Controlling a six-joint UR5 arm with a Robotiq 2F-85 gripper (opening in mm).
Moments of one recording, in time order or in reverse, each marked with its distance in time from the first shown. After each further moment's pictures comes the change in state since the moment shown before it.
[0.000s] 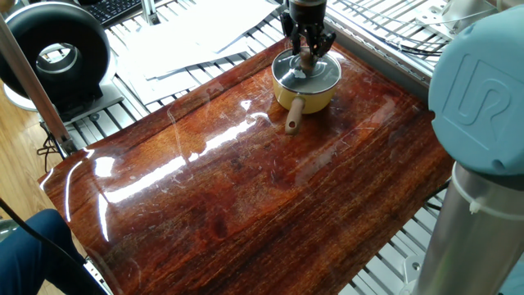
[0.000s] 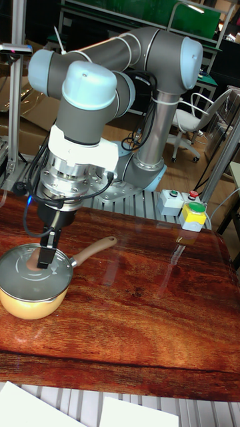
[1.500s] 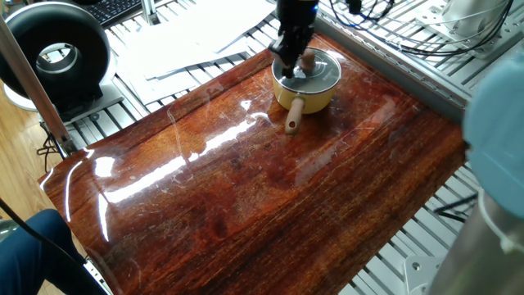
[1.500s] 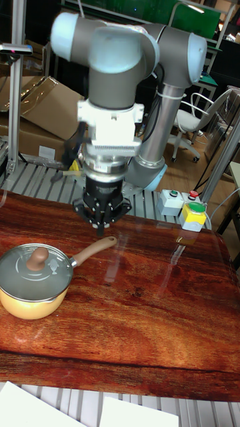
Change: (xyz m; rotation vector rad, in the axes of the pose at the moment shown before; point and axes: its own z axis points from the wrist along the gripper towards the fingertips) arm -0.090 0.052 -0.062 -0.121 -0.113 1.576
